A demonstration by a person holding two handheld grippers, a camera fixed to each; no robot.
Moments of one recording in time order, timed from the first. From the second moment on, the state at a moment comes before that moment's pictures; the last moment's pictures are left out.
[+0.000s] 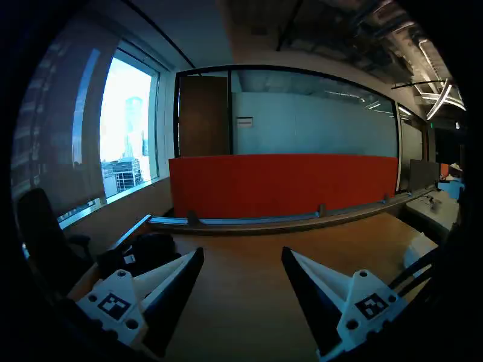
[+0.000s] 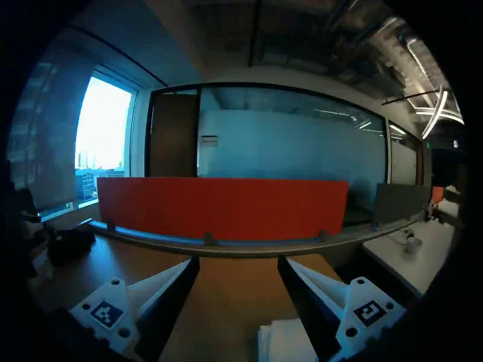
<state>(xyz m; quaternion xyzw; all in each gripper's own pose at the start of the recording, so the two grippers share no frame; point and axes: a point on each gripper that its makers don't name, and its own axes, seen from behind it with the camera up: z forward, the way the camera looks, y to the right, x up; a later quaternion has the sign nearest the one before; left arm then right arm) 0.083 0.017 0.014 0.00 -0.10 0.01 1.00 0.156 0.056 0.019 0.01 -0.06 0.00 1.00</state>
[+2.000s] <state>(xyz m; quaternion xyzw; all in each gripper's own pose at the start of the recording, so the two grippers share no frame) -0.025 0.006 -0.001 0.00 -0.01 0.00 1.00 0.120 -0.049 0.007 0.03 -0.05 0.00 1.00</state>
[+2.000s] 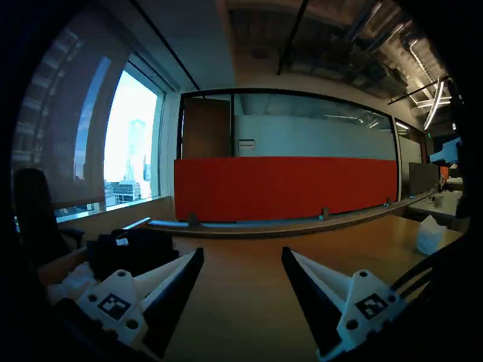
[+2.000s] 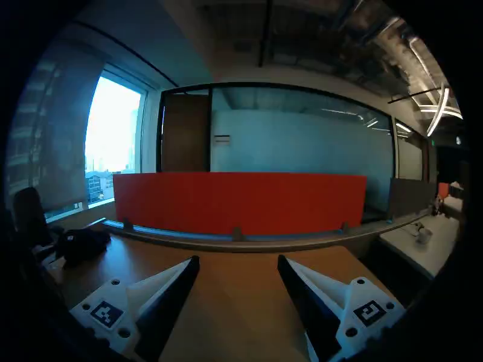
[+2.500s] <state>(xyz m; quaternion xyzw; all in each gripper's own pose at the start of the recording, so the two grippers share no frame) -0.074 0.003 -0.005 0.00 0.00 0.00 1.00 0.090 -0.047 0.009 0.03 -0.05 -0.01 1.00</state>
